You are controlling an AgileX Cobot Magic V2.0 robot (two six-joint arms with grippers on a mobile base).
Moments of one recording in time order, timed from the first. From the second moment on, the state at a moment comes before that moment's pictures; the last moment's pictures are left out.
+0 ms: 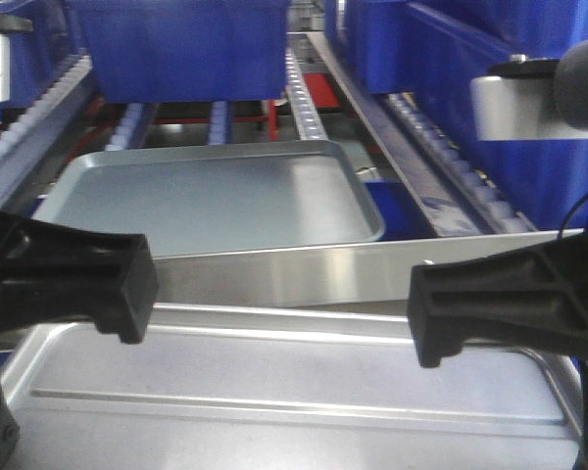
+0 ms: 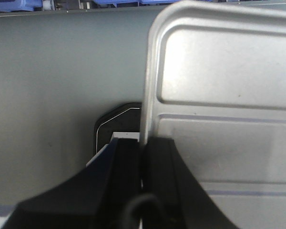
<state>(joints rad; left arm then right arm) -1.23 1.28 -0.79 0.31 1.00 -1.30 0.98 1.28 -0.75 -0.18 1.01 1.23</state>
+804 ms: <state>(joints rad) -1.23 1.28 -0.79 0.31 1.00 -1.30 0.98 1.28 -0.75 -0.18 1.01 1.23</state>
